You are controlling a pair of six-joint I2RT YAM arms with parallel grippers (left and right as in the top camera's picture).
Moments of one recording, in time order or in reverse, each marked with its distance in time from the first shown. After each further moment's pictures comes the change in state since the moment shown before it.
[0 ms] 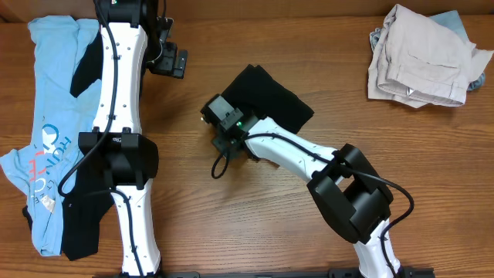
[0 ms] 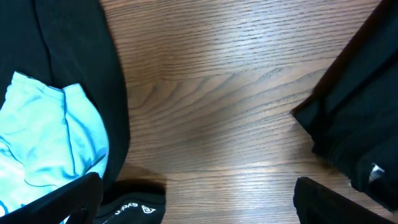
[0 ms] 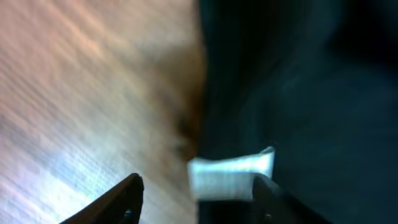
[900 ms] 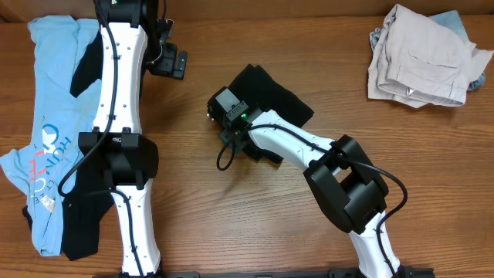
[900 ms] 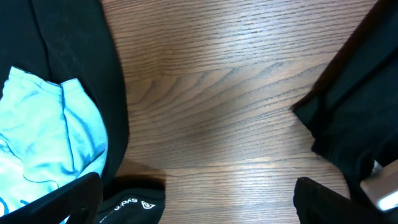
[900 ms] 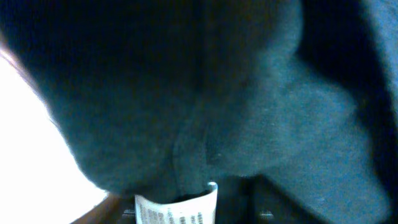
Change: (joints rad) left arm 0.000 0.000 0.000 -0.015 0.000 0.000; right arm -0.050 0.062 0.015 0.004 -0.012 -0.113
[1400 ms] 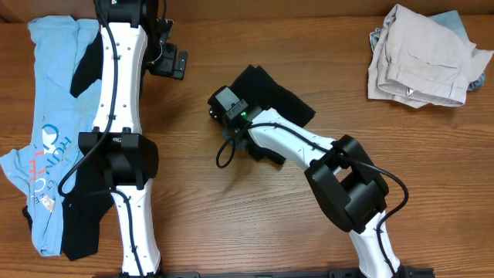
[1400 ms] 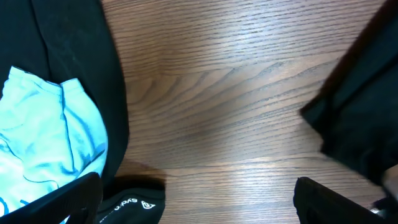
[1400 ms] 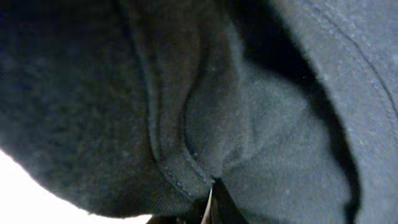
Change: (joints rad) left arm 0.000 0.000 0.000 0.000 0.000 0.000; right arm -0.017 0.000 0.034 -0.075 0.084 0.056
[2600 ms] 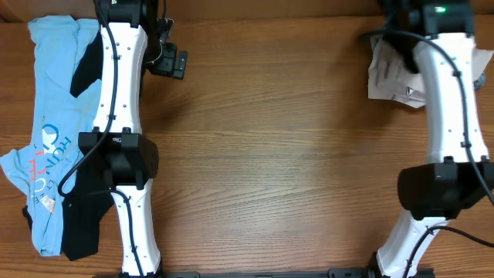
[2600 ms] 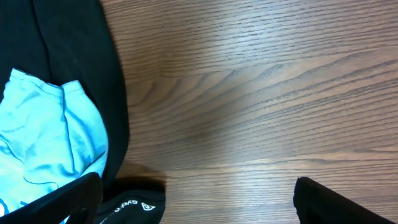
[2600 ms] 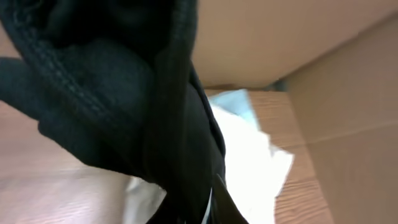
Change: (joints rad) left arm 0.000 0.000 0.000 0.006 0.000 0.000; right arm -0.729 -0.164 0.628 -0.212 0.178 -0.122
